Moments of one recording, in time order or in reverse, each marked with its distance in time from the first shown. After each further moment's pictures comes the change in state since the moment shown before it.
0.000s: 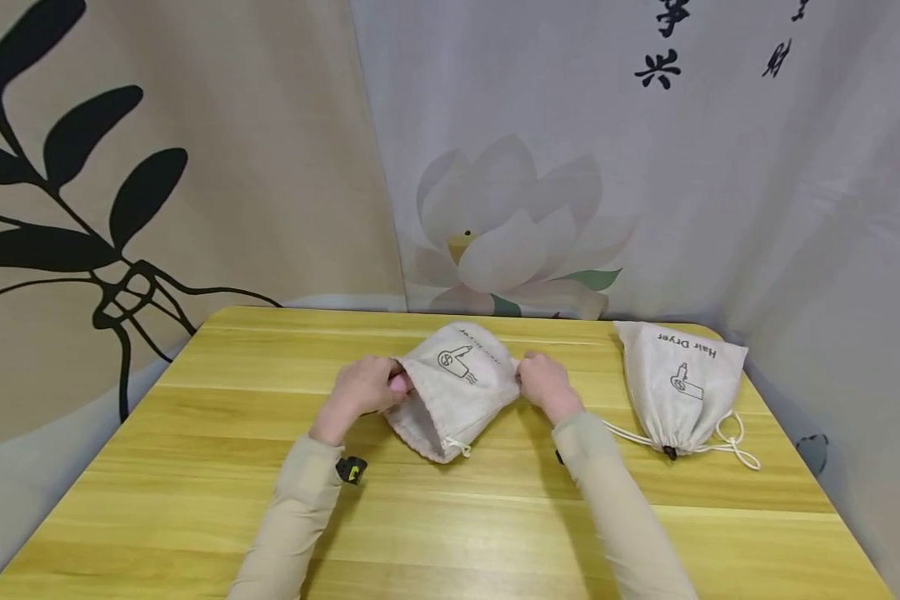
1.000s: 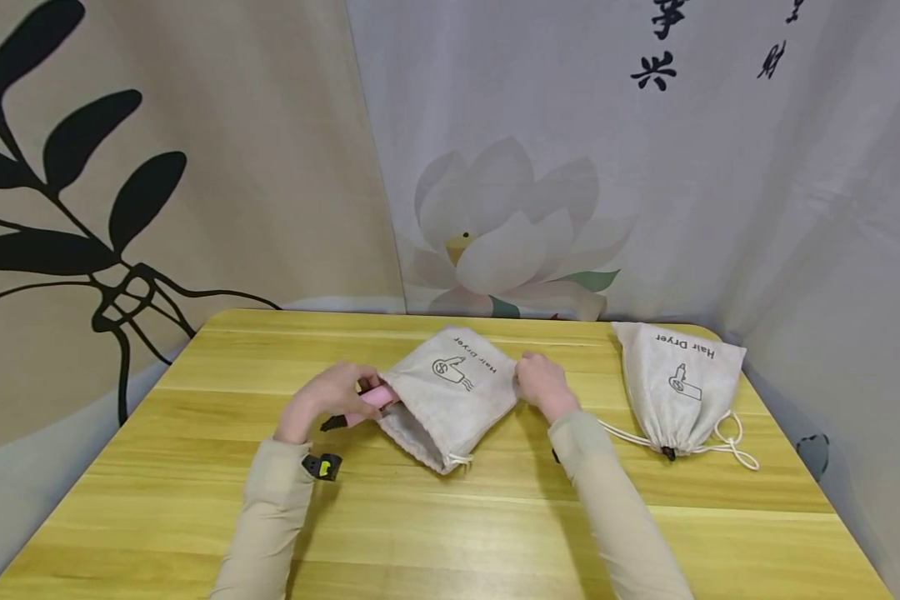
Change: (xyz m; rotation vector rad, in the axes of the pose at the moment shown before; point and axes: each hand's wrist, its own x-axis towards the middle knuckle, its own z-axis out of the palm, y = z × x) left_hand -0.009 -0.037 -0.016 -0.146 -0.213 0.050; right_hand 0.003 0.000 -0.001 0.032 -0.035 0.024
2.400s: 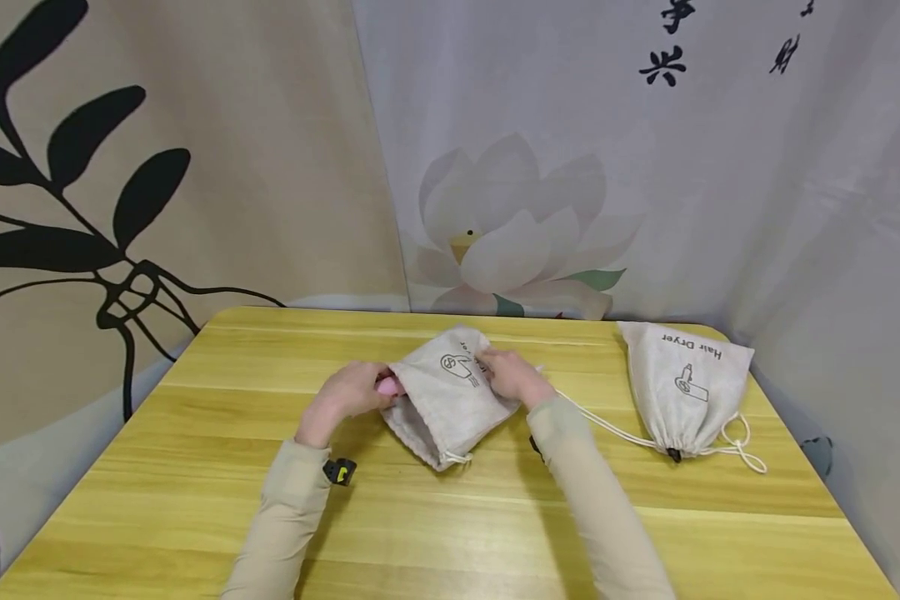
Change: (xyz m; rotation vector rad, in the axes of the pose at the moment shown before) left_hand 0.008 0.014 0.015 0.092 0.167 -0.031; right_hand 0.033 -0.025 0.011 0.225 -0.110 -0.142
